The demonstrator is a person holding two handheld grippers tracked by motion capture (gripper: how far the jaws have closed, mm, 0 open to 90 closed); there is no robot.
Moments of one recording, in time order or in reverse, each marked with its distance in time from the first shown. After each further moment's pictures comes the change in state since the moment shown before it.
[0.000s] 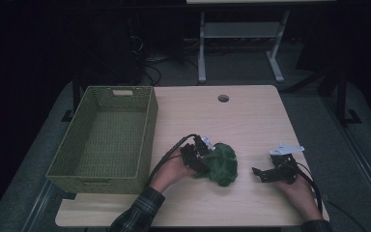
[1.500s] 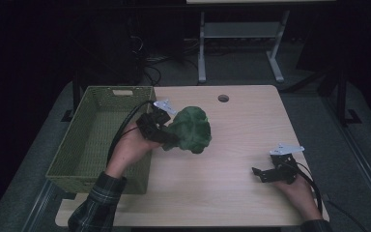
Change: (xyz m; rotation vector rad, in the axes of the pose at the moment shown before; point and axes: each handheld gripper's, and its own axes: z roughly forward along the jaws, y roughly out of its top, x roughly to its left) left arm 0.012 -0.019 -0.167 -0.150 0.172 -0.076; right arm 0.000 0.000 0.000 0.000 0.000 0.000
